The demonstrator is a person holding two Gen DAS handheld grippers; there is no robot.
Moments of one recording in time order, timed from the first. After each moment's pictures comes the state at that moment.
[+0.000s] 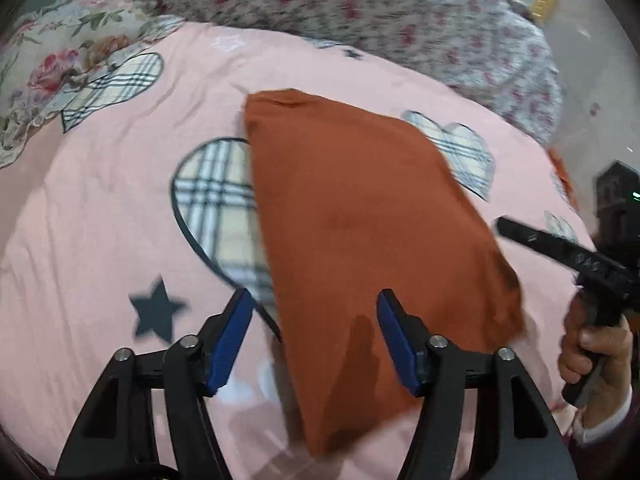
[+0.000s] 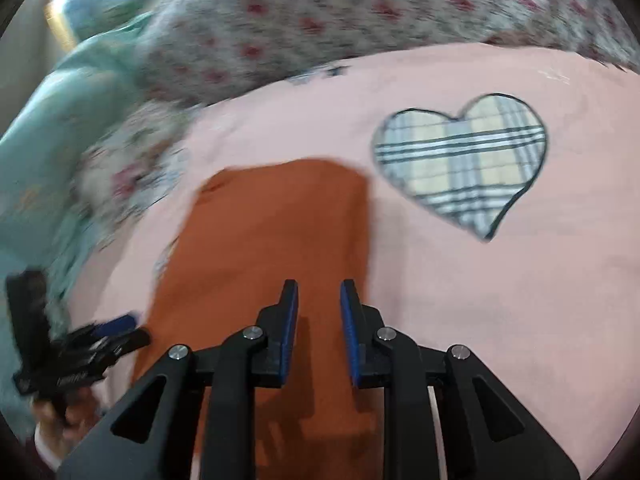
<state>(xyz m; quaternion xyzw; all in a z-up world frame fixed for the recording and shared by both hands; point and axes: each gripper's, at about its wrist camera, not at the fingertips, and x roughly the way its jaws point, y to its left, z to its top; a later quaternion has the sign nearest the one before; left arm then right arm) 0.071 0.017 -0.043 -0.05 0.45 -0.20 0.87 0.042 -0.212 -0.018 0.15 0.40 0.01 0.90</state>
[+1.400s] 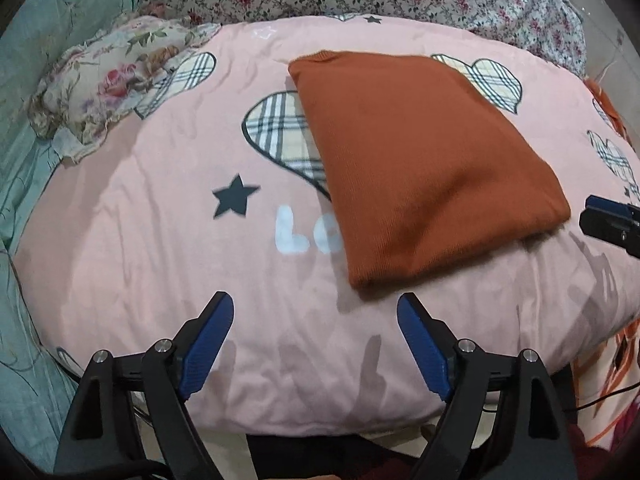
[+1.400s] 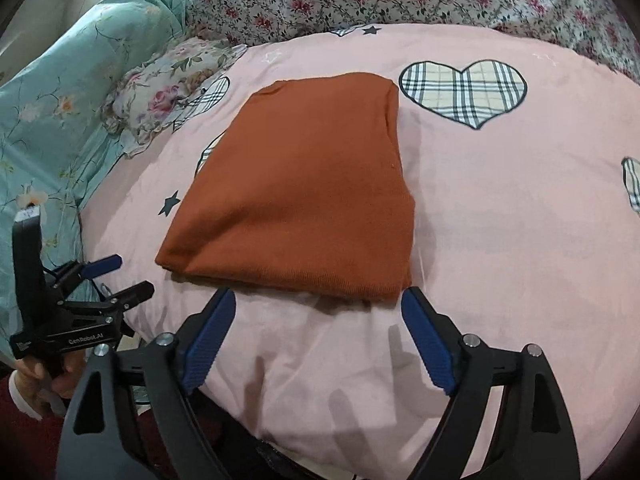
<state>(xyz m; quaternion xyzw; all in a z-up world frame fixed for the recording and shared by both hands) -0.016 0.022 -0.048 0.08 0.46 -0.08 0.88 -0.051 -0.168 -0.026 0.10 0.43 -0.01 0.89</state>
